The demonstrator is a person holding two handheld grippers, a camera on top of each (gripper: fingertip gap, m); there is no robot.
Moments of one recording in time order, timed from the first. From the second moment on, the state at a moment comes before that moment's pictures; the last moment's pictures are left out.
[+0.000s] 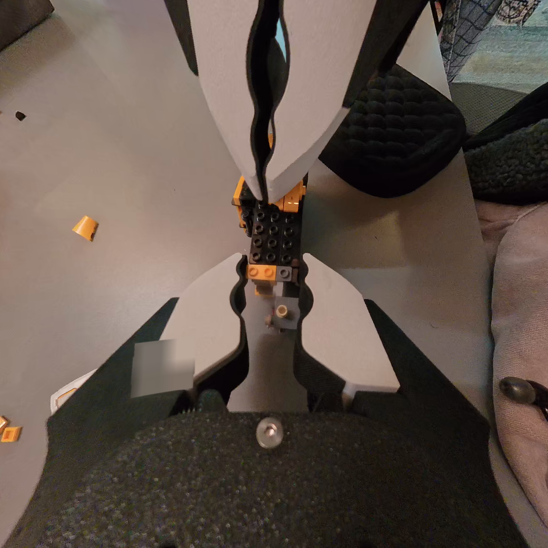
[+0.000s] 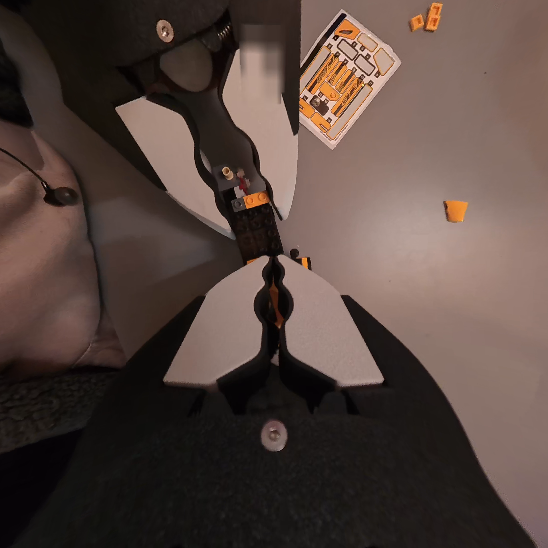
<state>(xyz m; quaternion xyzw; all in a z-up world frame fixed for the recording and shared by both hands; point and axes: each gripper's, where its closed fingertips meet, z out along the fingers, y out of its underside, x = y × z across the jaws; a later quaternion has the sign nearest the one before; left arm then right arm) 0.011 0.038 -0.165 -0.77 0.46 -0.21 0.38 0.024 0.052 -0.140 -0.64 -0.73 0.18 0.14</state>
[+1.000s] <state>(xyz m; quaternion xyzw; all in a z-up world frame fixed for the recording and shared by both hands) 0.009 0.042 -0.165 -0.78 0.46 -0.20 0.39 0.020 0.053 -0.136 -0.64 -0.72 0.21 0.17</state>
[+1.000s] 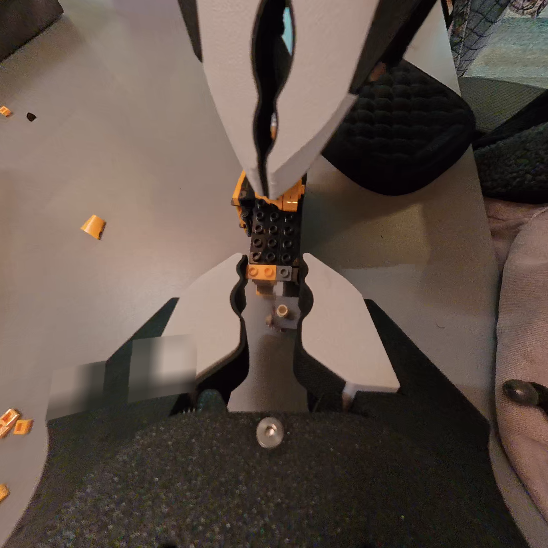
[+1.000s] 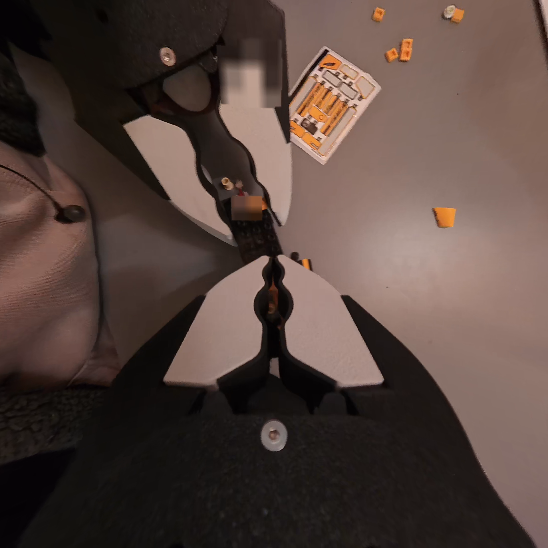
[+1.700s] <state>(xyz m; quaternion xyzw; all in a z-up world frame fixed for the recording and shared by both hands) 0.010 0.041 -0.166 -0.78 0.47 -0.18 0.39 0.025 0.049 -0.139 -0.65 -0.71 0.19 0.19</state>
